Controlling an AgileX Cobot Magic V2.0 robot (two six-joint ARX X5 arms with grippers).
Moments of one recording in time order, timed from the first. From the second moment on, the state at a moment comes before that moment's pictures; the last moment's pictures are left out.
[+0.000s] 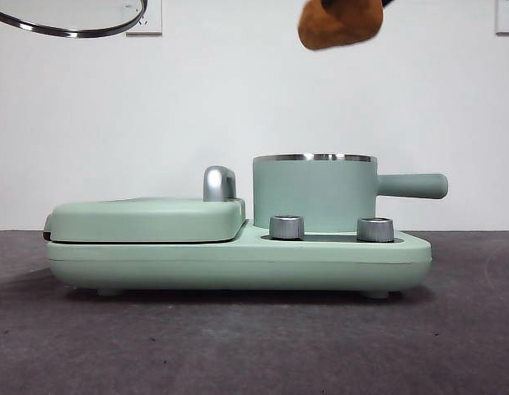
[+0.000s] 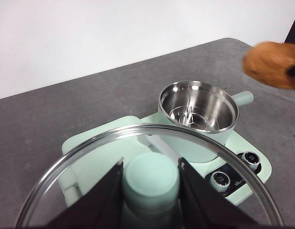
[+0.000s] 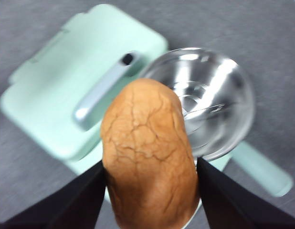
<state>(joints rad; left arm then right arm) -0.25 0.87 1.02 -0.46 0.35 0.08 0.50 1.50 1.71 -1.02 -0.10 -0.04</state>
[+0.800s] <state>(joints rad) -0.25 0.87 1.02 -0.46 0.35 0.07 0.43 1.93 1.77 -0.78 -0.10 -0.11</state>
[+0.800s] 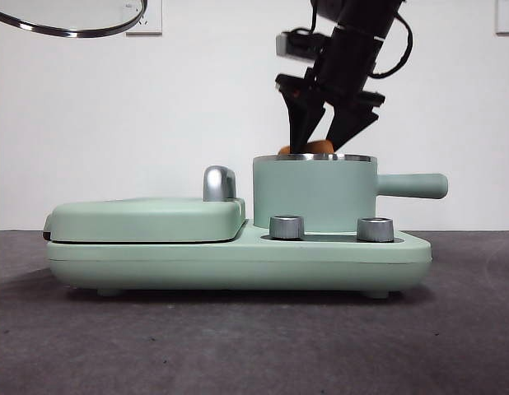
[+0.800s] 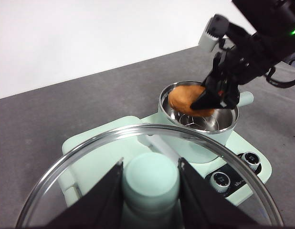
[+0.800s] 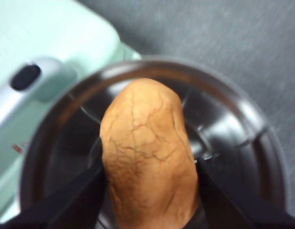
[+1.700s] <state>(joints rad) -0.25 0.87 1.02 -0.46 0.35 0.07 0.43 1.93 1.77 -0.82 -0.08 -0.11</state>
